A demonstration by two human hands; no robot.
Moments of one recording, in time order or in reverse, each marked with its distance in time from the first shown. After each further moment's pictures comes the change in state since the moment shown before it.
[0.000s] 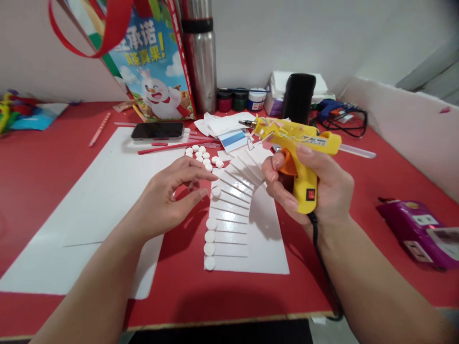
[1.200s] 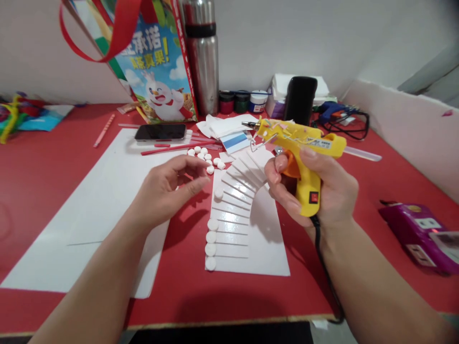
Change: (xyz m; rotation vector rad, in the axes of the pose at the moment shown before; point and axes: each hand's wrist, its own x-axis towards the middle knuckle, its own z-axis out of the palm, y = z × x) left_hand 0.004 -0.009 0.005 -0.191 0.155 -0.171; right_hand -0.003 -0.001 0.000 -0.026 0.007 -0.012
